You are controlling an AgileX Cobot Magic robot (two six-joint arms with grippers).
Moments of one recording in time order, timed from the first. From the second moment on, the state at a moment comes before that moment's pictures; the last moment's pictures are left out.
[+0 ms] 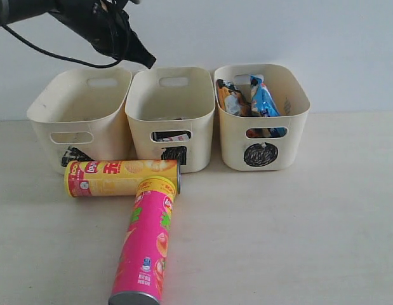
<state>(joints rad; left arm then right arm) -0.36 2.10 -1.98 0.10 0.66 0.33 0.03 0.00 0.00 0.02 0.33 -0.09</state>
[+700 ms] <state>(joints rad) -0.36 1.72 -1.58 0.10 0.83 0.17 0.03 0.00 0.00 0.02 0.33 -0.09</state>
